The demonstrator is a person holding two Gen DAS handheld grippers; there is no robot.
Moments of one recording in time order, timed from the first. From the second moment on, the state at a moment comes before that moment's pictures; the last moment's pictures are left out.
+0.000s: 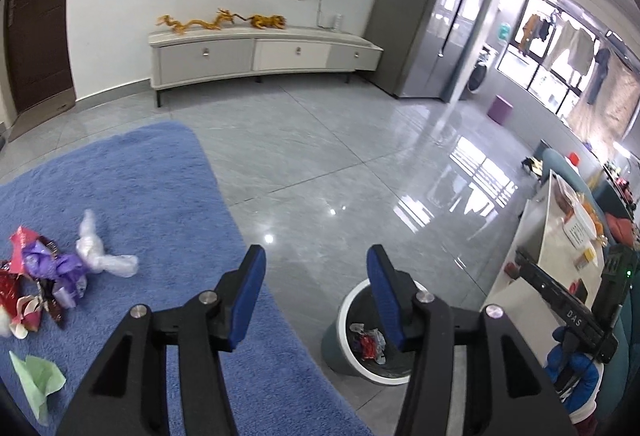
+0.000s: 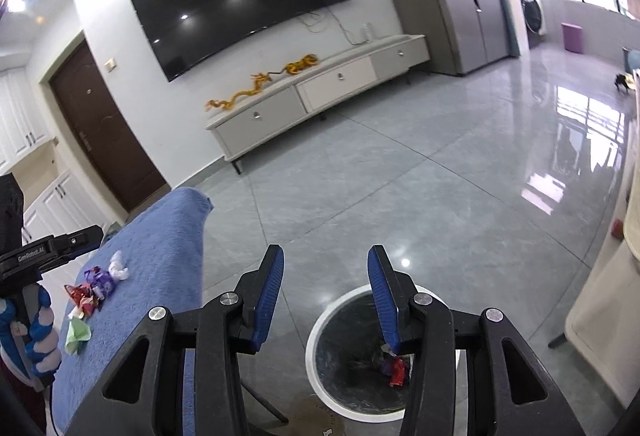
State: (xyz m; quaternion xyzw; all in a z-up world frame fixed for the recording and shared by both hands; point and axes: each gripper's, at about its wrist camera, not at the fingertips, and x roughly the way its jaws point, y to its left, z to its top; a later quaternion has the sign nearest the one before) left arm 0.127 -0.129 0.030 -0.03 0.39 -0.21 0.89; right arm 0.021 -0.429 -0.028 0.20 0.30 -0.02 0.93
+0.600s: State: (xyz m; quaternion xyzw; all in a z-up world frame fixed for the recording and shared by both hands) left arm 0.118 -0.139 0.004 -0.02 0.43 -0.22 0.88; right arm 0.012 -0.454 -0.068 0.23 0.33 -0.03 0.91
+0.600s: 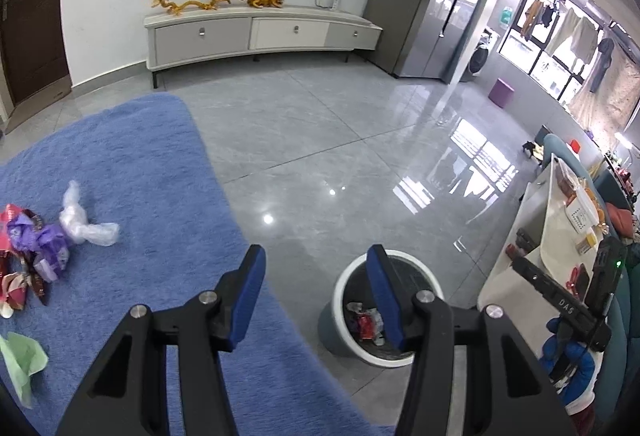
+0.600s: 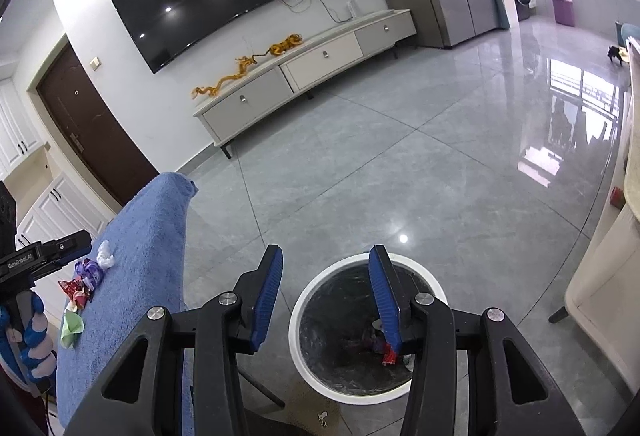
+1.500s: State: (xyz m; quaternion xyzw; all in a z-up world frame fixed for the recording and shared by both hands) left arm 0.137 0.161 -0.037 -0.03 0.44 -0.16 0.88; right arm 0.143 -0.204 -0.017 0.10 0.38 0.15 0.91
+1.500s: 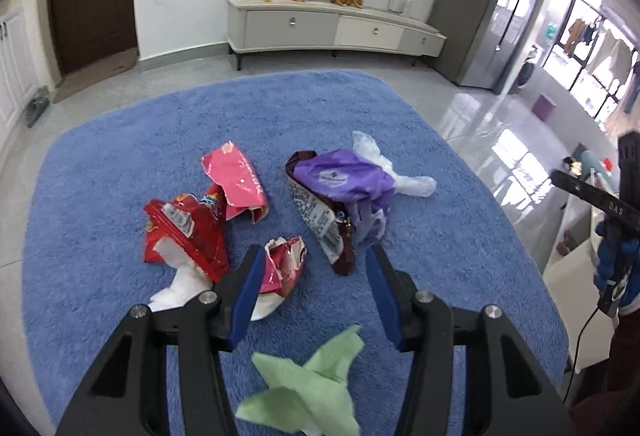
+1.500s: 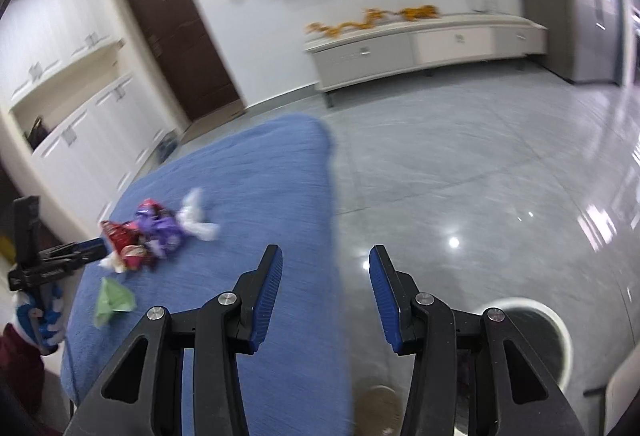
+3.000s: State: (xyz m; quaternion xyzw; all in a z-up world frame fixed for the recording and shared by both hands) left arm 0.132 0.197 -0.051 -0.10 0.42 -0.17 0.88; right arm 0.176 -0.008 -0.025 -0.01 0.42 0.31 0.86
